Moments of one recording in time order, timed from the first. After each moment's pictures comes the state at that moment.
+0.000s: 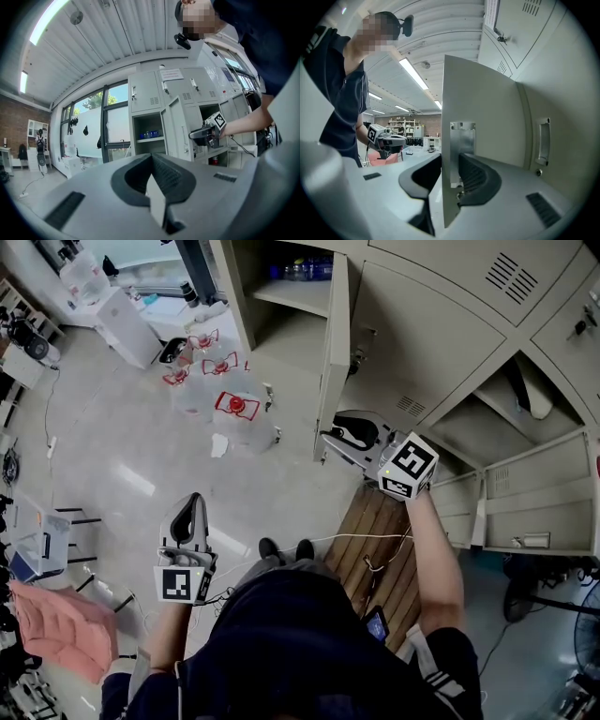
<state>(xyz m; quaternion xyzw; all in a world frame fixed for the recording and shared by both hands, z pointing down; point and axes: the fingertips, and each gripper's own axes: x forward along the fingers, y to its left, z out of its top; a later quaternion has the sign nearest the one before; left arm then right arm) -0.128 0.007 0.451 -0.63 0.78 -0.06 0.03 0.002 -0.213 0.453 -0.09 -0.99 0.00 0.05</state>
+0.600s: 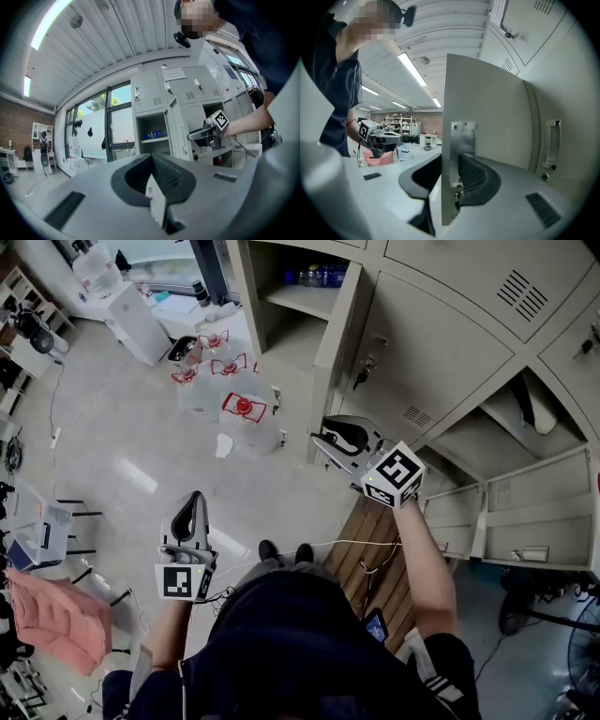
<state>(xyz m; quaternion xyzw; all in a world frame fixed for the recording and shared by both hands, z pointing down) -0.139 0.014 0.455 -0.60 0.80 -0.07 0.02 -0.027 -0.203 0.453 -0.06 -1.00 -0.02 0.06</state>
